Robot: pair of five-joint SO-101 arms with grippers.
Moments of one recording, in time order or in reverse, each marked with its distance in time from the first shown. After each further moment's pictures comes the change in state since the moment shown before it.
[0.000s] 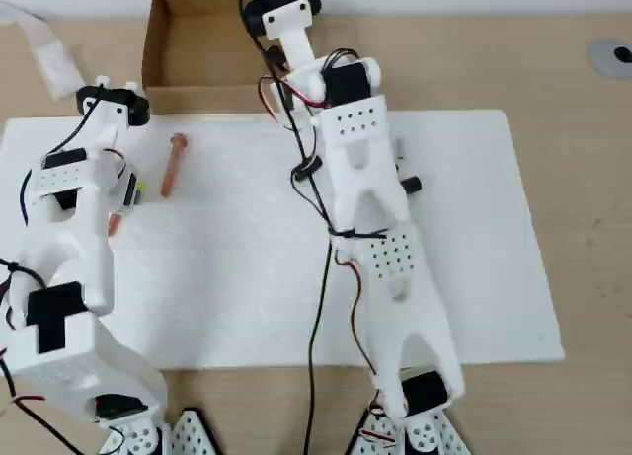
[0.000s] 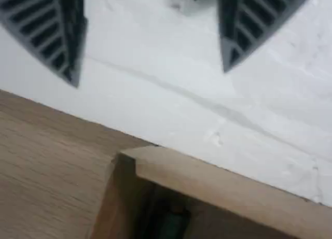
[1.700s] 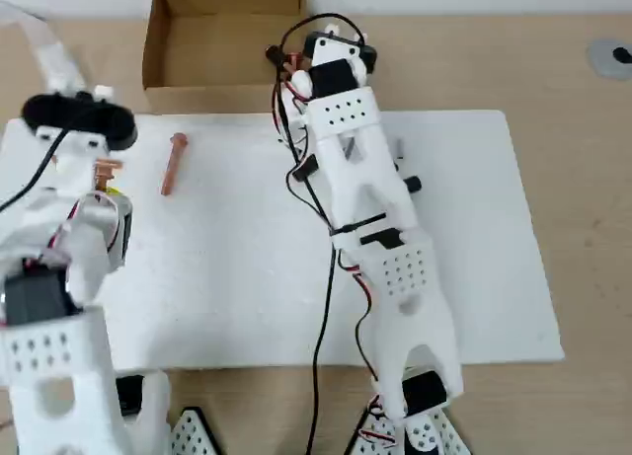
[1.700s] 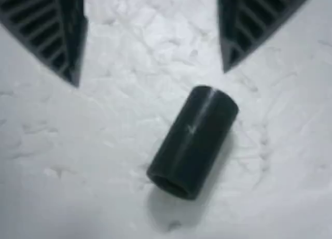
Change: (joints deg) left arm 4.7 -70.7 18.4 22.7 9.5; right arm -1.6 -14.9 32.7 7.5 -48.7
